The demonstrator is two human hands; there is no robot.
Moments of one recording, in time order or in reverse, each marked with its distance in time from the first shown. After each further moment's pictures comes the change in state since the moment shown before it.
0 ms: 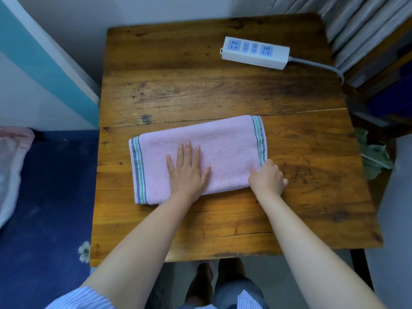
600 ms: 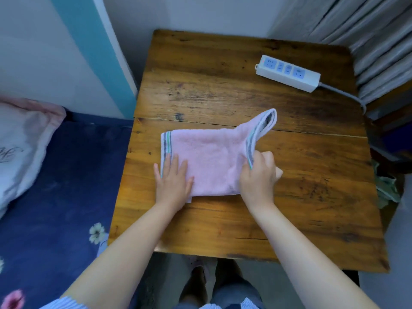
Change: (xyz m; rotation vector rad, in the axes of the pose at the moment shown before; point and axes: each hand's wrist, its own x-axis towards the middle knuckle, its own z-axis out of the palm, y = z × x) left_hand -0.038 -0.078 -0.008 -0.110 0.059 -0.121; right_hand -0.070 -0.064 -0.004 0.250 0.350 -0.572
